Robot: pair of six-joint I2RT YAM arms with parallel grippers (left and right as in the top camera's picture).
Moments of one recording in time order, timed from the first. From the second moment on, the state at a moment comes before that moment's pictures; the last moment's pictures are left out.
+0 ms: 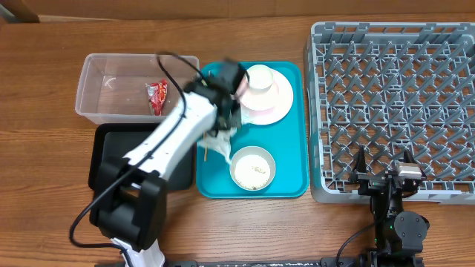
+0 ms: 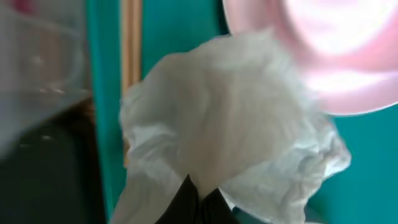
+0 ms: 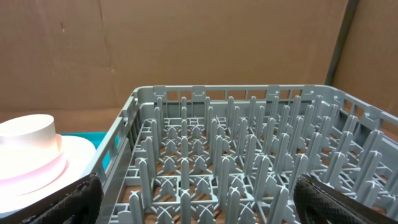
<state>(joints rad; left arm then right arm) -0.45 1.88 1.51 -0.97 -0.07 -0.49 -0.06 0.01 0.02 -0.03 0.04 -0.01</state>
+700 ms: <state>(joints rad) -0.14 1.83 1.77 -1.04 -0.14 -0.47 -0.06 0.01 0.02 -0.03 0.04 -0.01</state>
